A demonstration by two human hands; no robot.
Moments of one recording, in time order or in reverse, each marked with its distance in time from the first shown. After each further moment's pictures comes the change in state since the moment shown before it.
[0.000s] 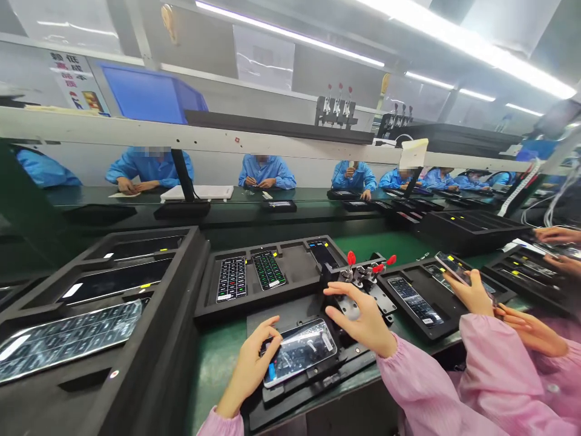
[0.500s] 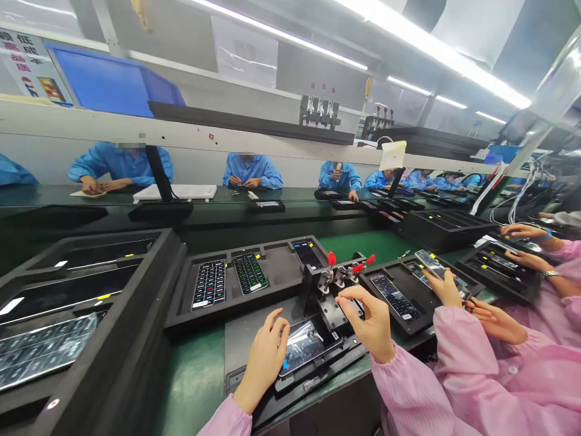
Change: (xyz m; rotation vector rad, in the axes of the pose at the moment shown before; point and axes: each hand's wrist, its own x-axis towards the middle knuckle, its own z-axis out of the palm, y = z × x) left_hand 0.028 0.024 0.062 0.121 0.030 0.049; right_hand -0.019 0.017 -0.027 0.016 0.304 0.006
